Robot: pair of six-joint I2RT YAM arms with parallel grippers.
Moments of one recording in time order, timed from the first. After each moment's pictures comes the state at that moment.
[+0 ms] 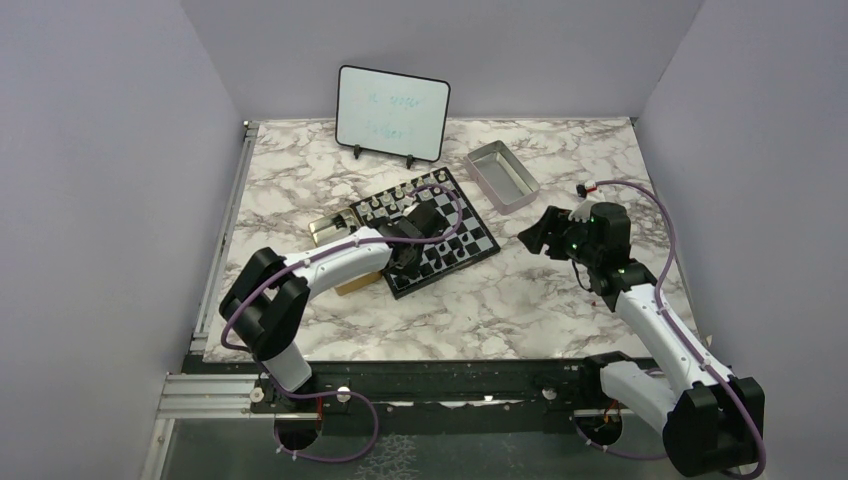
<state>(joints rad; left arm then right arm) -0.78 1.64 1.11 -0.66 -0.29 -0.49 0.16 0.97 0.60 -0.12 -0.27 0.40</state>
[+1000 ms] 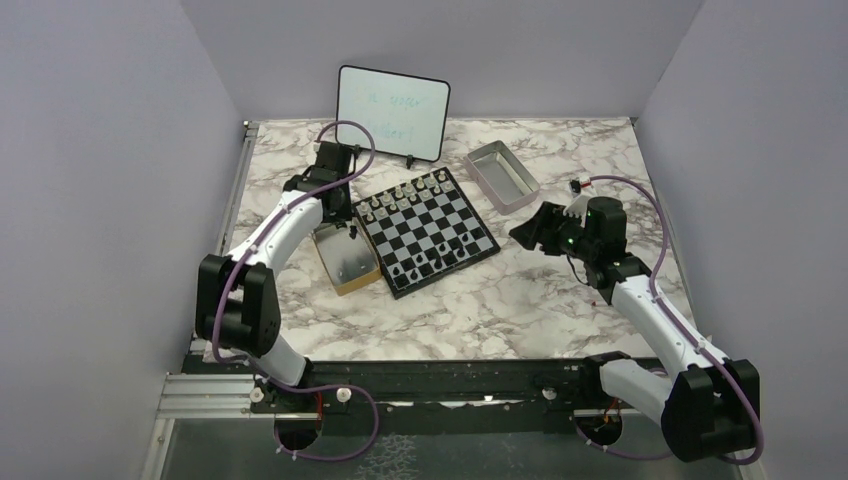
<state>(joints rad) -0.27 1.57 1.23 -0.65 -0.24 -0.31 0.16 1.05 0.62 -0.05 -0.39 0.45</state>
